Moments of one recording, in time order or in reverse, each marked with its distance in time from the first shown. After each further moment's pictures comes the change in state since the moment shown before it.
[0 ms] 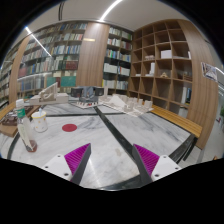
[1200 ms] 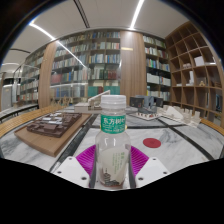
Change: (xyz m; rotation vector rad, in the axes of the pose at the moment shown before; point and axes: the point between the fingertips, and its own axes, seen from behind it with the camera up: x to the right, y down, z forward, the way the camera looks) arm -0.361 -0.014 0.017 0.139 -0.406 -0.023
